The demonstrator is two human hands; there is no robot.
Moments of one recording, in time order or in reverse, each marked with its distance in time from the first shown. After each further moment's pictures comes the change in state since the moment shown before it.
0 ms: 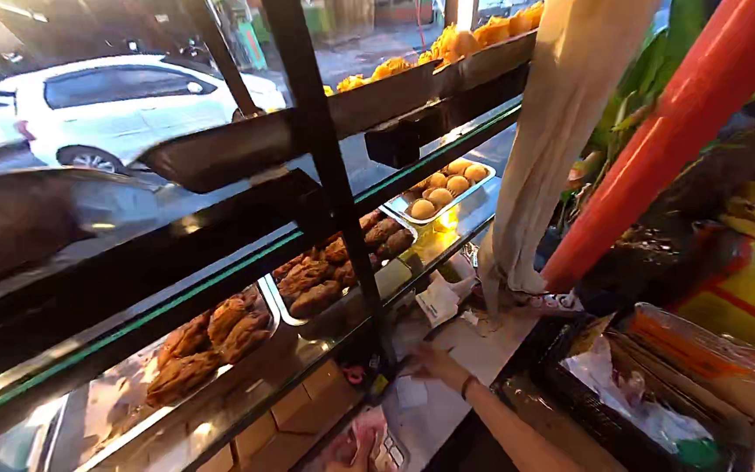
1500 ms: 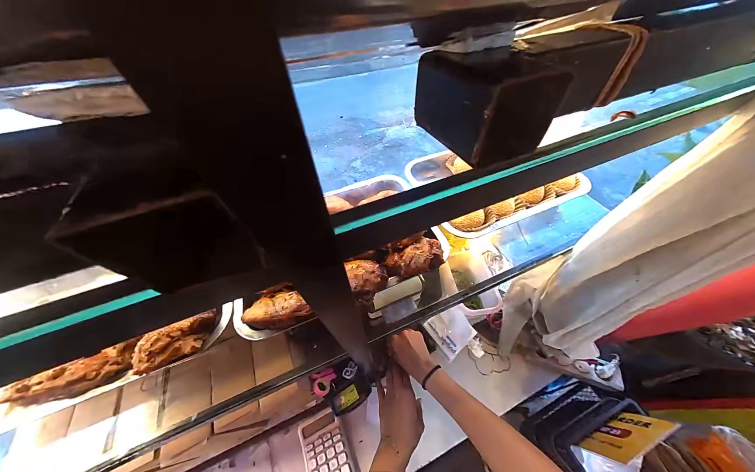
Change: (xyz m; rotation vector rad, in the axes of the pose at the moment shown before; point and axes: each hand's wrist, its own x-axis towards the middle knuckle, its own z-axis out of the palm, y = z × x) left_hand 0.087 -0.038 0.195 1.311 -0.346 0.260; right_hand 0.106 -0.032 -0.015 -1.376 -0.085 -0.408
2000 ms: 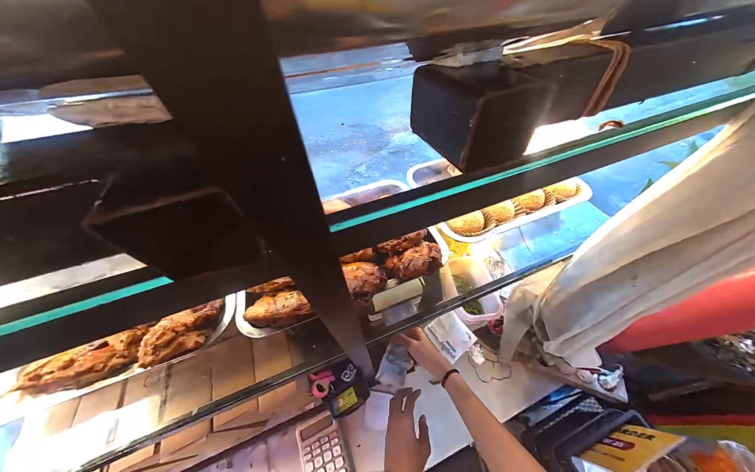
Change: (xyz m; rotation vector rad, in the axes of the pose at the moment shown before) left_hand -0.027 -0.008 0.051 -0.564 0.280 0.124; right_hand -0.004 0.042 0.001 1.043 0.032 0.074
